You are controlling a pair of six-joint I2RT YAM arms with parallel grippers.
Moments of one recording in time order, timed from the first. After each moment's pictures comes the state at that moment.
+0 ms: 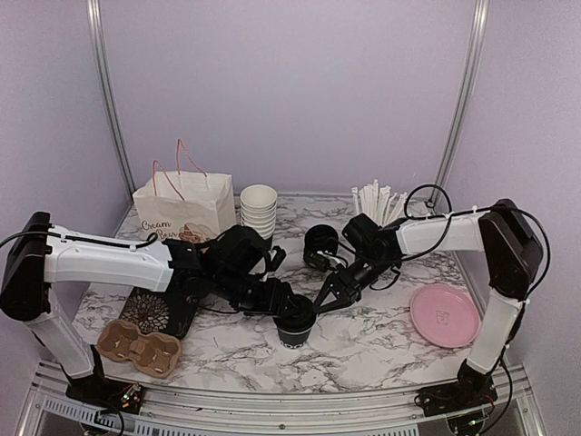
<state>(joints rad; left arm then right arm) -1.07 1.66 1.10 -0.26 0.18 -0.79 0.63 1.83 1.13 -0.61 -1.17 0.09</state>
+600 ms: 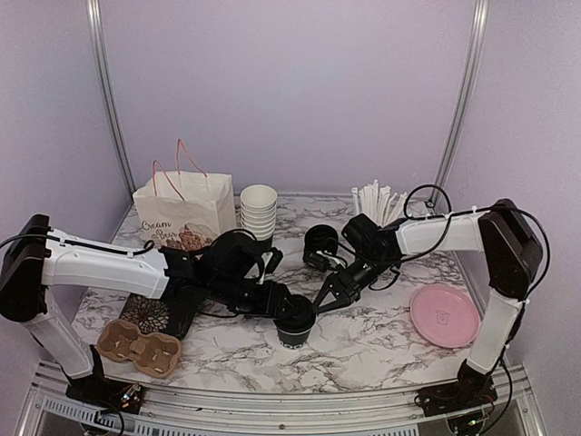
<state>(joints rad) -1.07 1.65 1.02 -0.14 0.17 -0.79 0.64 1.84 1.15 -0.64 -1.14 0.06</state>
